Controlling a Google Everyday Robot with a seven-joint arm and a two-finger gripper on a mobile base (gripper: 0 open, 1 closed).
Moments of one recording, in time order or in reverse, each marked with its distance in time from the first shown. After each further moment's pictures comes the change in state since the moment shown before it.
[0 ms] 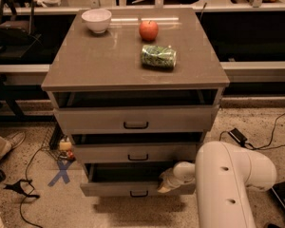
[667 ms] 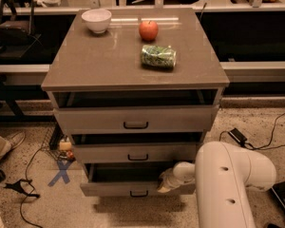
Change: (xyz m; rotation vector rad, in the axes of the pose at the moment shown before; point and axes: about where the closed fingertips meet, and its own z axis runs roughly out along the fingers) arm -0.001 0.004 0.003 -0.006 -0.001 0.000
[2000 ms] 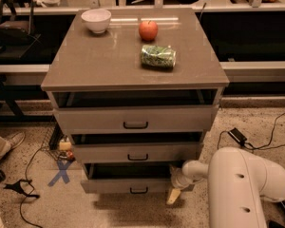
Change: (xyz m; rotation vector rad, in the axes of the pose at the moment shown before) arm 0.031 -0.002 -0.022 -0.035 -0.001 -0.048
